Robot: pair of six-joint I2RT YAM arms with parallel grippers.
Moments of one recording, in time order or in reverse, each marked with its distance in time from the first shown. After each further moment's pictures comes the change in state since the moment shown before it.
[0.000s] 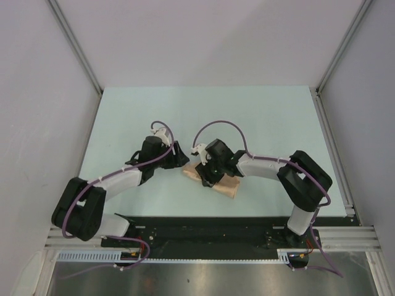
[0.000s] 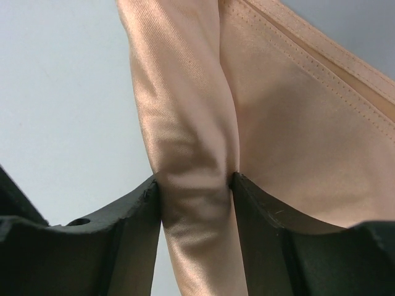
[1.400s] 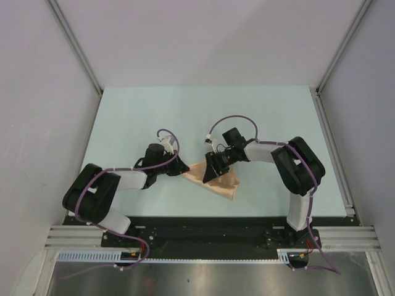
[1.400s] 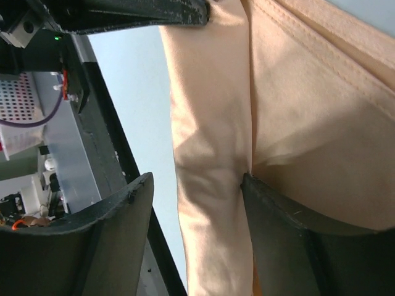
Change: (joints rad) left arm -0.002 0.131 -0.114 0.269 0.142 -0.024; right arm -0.283 0.175 0.056 0.035 -0.705 0.130
